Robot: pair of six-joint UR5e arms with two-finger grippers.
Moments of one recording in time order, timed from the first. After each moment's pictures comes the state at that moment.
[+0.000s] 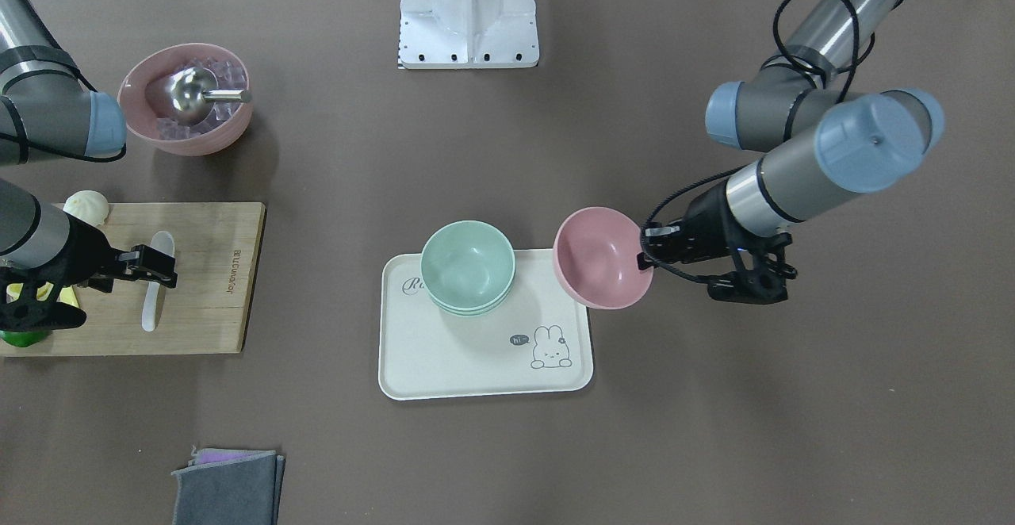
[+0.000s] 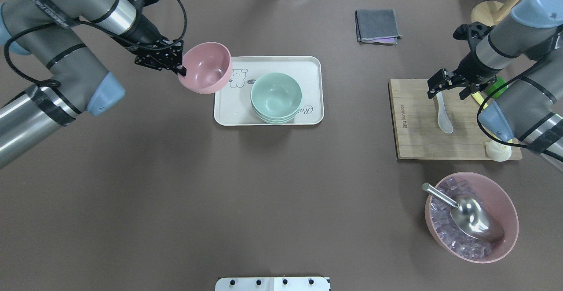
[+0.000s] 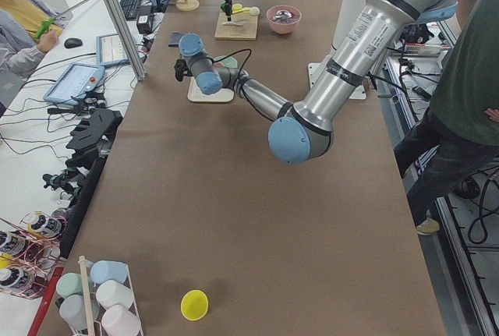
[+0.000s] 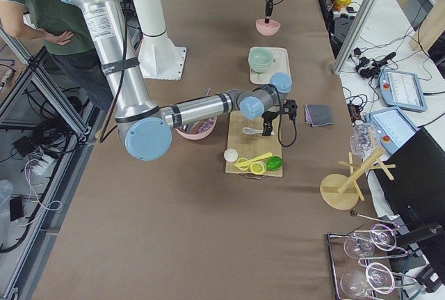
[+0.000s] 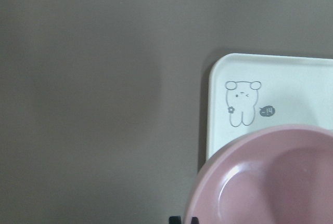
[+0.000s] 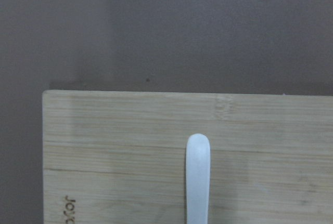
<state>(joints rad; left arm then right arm) -0.92 -2.20 -1.44 -2.04 -2.41 -1.11 1.01 -1.26 1.47 -1.27 2.31 0.74</state>
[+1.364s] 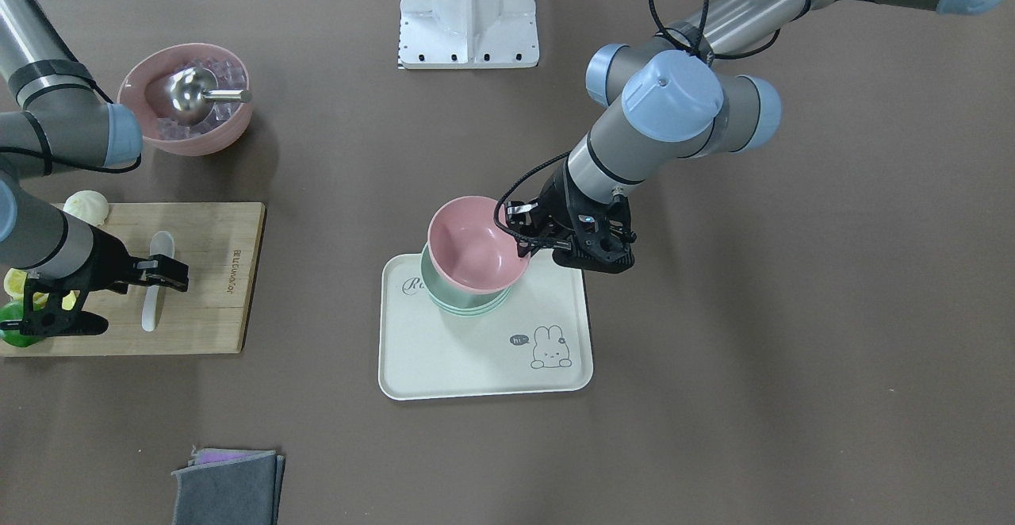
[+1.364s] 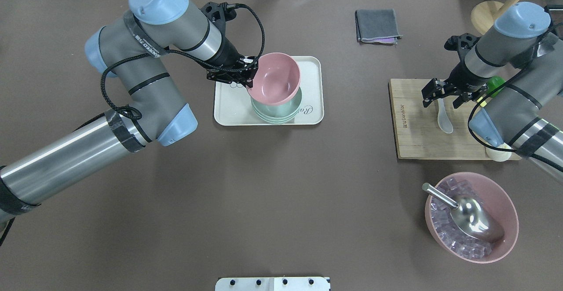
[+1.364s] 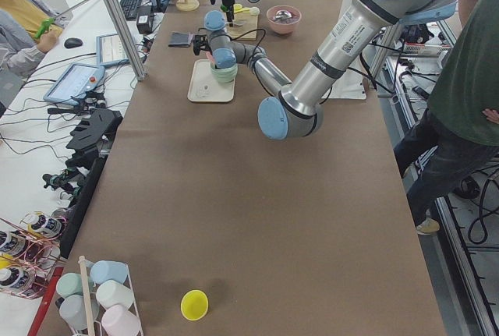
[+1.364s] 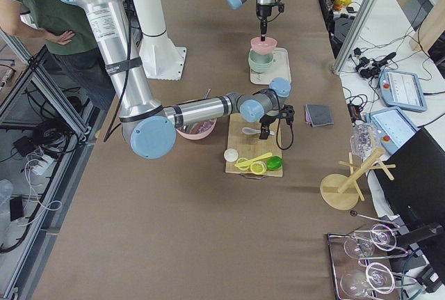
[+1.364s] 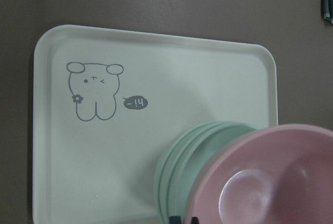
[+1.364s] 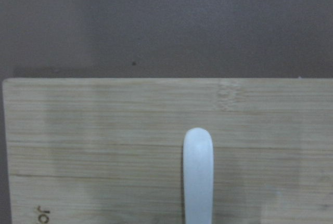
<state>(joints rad) -0.75 -2.36 -1.40 -2.04 -2.16 -1.23 0.98 -1.25 1.42 -1.27 2.30 0.75</state>
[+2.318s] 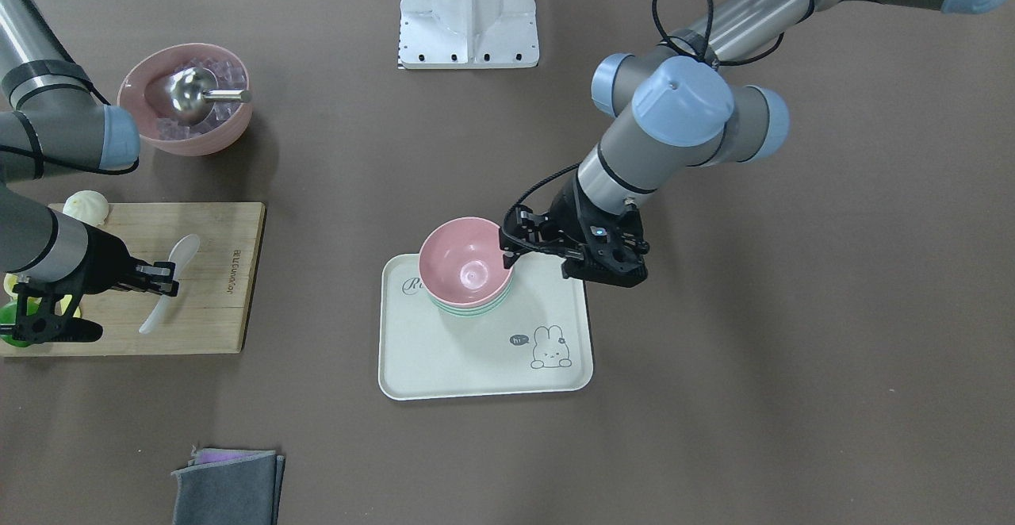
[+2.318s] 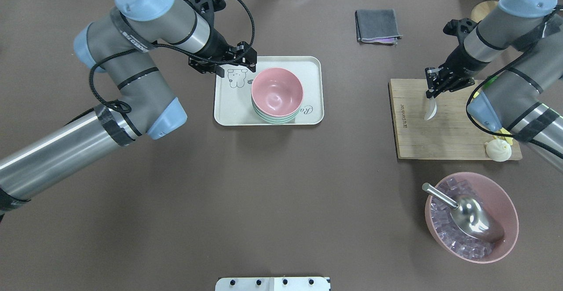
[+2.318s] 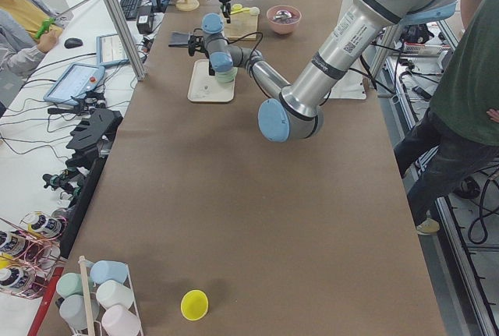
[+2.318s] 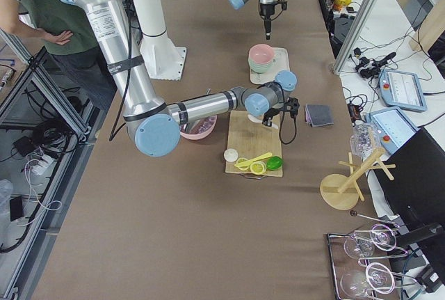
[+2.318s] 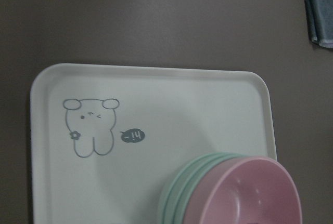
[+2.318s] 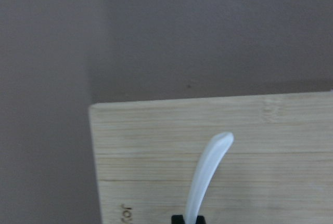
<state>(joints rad) -0.81 -2.29 -1.41 -2.11 -2.18 -1.15 1.02 -1.17 1.43 -1.28 2.40 0.85</state>
